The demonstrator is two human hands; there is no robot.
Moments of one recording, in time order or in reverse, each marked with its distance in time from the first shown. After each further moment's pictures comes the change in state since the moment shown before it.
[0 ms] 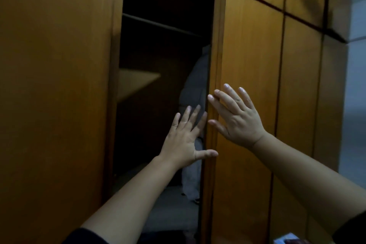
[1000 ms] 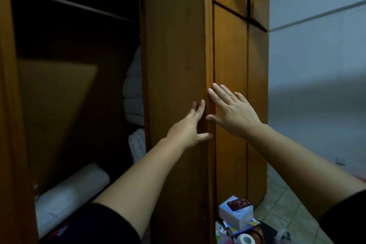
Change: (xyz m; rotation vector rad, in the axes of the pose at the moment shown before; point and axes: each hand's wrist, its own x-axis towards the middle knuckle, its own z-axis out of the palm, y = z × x) left_hand 0.101 0.195 0.045 -0.517 -0.390 -0.089; right_hand -0.124 0.132 -0.095 -0.015 -0.759 0.409
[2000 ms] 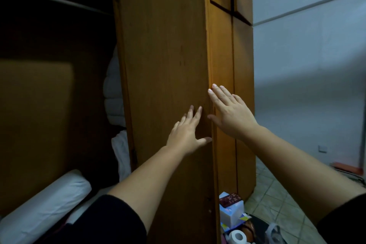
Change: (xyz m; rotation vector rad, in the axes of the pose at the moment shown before) left_hand 0.052 0.004 0.063 0.108 0.037 0.070; right_hand -0.005 0.047 0.042 0.025 0.015 0.115
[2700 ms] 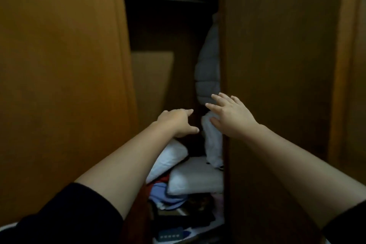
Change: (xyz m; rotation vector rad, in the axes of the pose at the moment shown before) left_hand -0.200 -0.164 -0.184 0.379 -0.232 -0.538; right_hand 0.018 -0.285 -0.017 0.303 -0.113 -0.332
